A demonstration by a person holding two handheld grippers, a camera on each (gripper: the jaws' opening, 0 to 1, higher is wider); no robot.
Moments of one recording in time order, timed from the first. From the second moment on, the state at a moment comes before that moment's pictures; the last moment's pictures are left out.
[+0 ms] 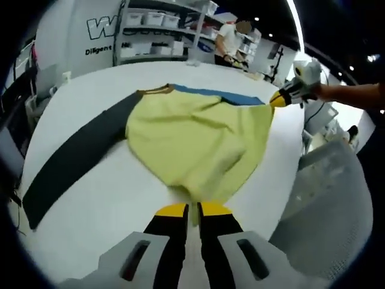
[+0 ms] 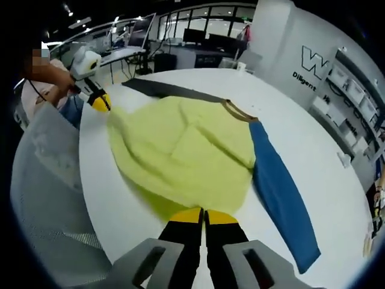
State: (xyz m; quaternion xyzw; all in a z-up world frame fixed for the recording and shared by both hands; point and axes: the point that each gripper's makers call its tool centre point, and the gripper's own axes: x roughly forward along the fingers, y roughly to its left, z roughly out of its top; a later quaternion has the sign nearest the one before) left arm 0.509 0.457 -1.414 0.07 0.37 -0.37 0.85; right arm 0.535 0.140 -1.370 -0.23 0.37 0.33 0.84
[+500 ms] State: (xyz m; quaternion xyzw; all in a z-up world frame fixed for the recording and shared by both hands) left arm 0.489 0.441 -1.438 0.03 0.45 -0.38 0.81; right arm 0.521 0.133 -1.366 -0.21 0.37 0.33 0.84
